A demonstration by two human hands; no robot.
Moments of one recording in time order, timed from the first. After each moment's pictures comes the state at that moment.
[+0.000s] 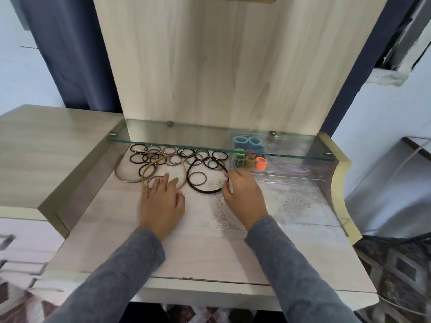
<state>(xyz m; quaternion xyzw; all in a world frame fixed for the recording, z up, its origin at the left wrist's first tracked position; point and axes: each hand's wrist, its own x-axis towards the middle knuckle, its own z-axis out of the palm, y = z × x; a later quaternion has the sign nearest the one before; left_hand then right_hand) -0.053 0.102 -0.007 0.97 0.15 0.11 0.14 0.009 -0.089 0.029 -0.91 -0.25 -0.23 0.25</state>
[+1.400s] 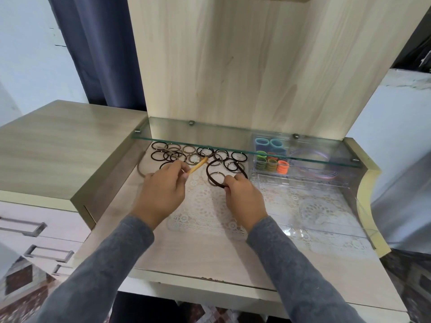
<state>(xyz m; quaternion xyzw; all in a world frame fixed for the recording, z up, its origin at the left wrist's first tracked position) -0.075 0.137 0.049 0.94 0.09 0.21 0.27 0.000 -0.044 0.028 -0.94 -0.26 -0.12 0.16</state>
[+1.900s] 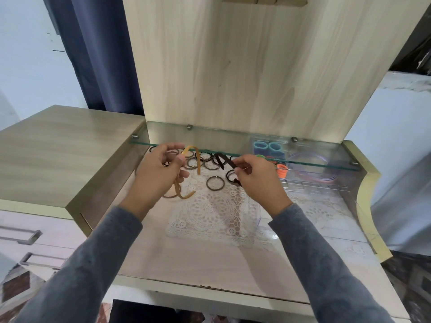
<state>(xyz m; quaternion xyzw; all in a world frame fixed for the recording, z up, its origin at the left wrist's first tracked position) -0.071 0.131 0.105 0.76 0.16 0.20 0.60 0.022 -0.066 0.086 -0.89 -0.21 -0.08 0.41</state>
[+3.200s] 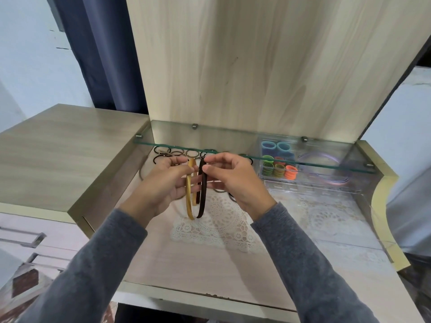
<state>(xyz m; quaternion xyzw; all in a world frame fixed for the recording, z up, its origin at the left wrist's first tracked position) -0.065 0.128 0.107 0.58 0.21 0.05 0.78 -0.003 -0.014 0.103 -0.66 -0.16 0.20 0.71</state>
